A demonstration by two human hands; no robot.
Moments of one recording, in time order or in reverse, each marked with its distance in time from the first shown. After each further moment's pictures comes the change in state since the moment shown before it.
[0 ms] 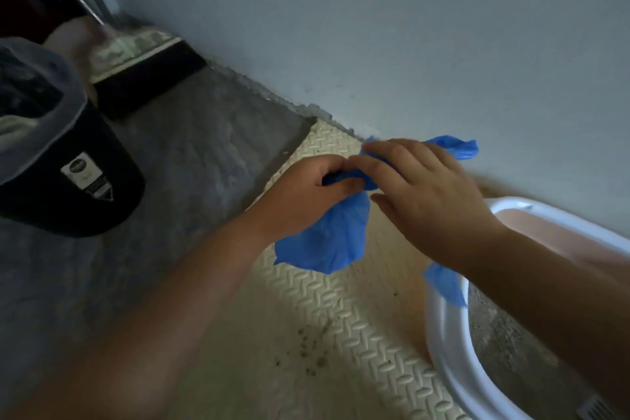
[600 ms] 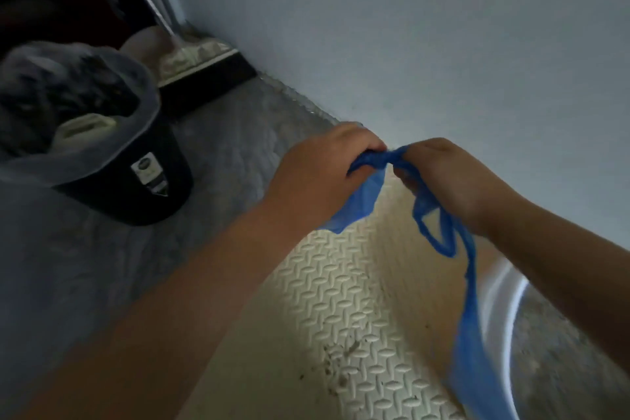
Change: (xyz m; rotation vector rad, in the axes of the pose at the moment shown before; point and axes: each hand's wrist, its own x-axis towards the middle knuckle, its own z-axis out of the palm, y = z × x) left_hand 0.004 0.022 -0.049 0.514 0.312 0.293; right_hand 0.083 -0.009 -0.028 1.124 -0.394 0.788
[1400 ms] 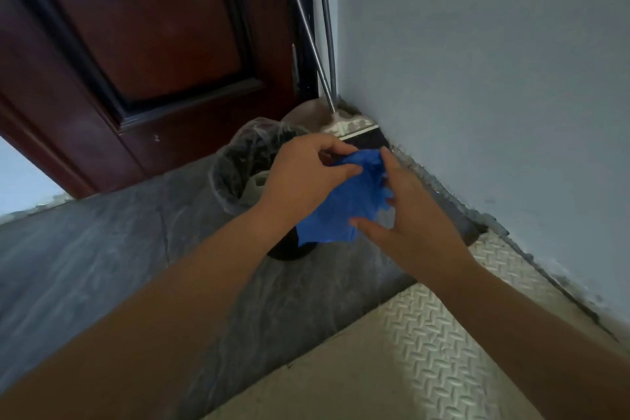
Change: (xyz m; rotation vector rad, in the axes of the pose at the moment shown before) left_hand -0.029 -0.041 -0.215 0.035 0.370 -0.455; right_hand 0.027 -0.141 0.139 -0.175 -0.106 -0.646
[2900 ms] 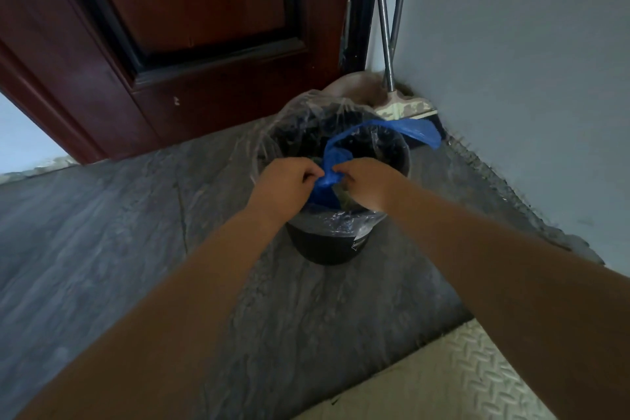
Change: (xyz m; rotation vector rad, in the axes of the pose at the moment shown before) left_hand 0.038 -0.232 -0.057 0.390 -0.098 -0.176; right_hand 0.205 0.012 0.180 -0.597 -0.501 -0.056
